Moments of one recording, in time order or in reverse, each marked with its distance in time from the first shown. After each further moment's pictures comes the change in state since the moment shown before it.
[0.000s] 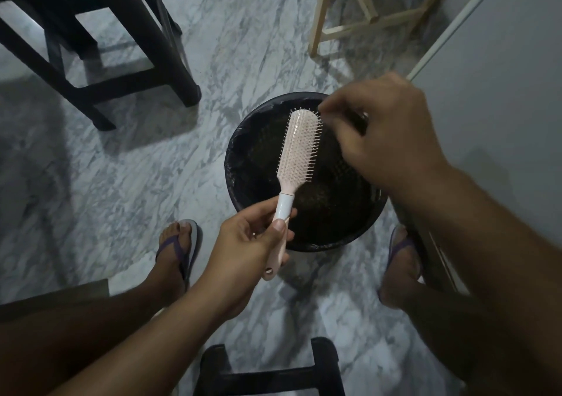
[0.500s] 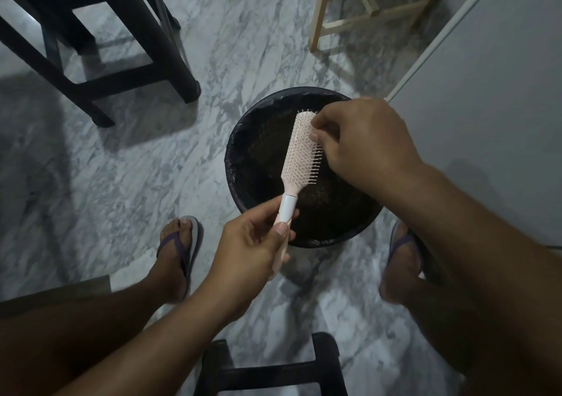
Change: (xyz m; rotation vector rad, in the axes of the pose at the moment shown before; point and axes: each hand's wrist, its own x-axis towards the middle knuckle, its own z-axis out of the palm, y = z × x) left_hand -0.006 -0.007 0.000 0.087 -0.014 0.063; right_hand -0.001 -0.013 0.014 -0.145 -0.267 0.134
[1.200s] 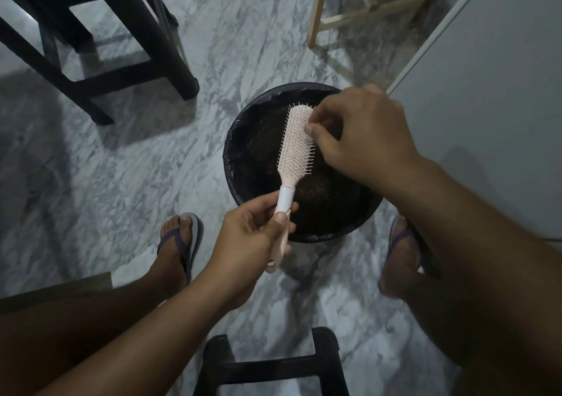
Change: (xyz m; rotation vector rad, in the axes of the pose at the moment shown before) left_hand 0.004 0.006 0.005 -0.068 0.024 -0.068; right_hand -0.002 0.005 0.002 0.041 0.005 0.049
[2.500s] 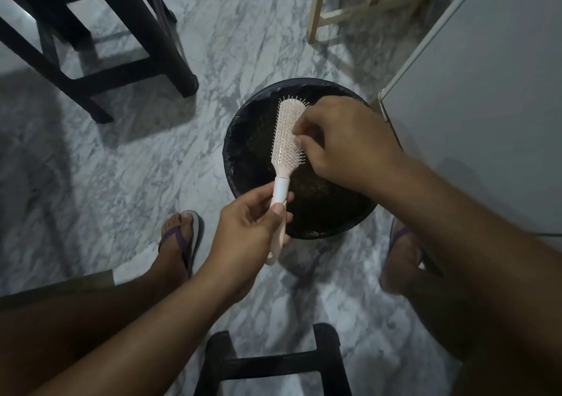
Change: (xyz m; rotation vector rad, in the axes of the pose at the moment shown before) left_hand 0.002 0.003 0.003 -0.019 0.050 0.034; right_hand -0.005 -0.007 0.010 0.014 -0.098 -0.146
